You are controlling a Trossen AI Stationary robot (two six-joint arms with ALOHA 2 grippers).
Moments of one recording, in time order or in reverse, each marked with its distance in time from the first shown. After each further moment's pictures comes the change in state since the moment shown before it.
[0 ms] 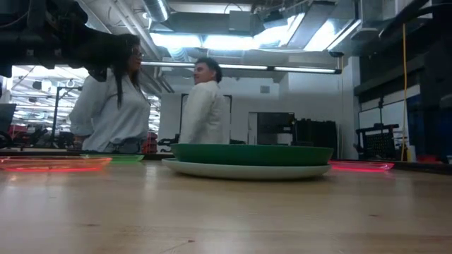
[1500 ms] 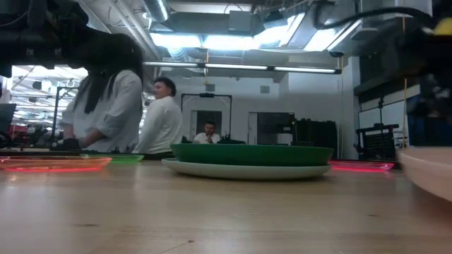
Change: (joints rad) left arm 0.000 0.000 0.000 0.000 -0.002 -0.031; right arm -0.135 -0.013 -0.031 0.176 -0.002 -0.089
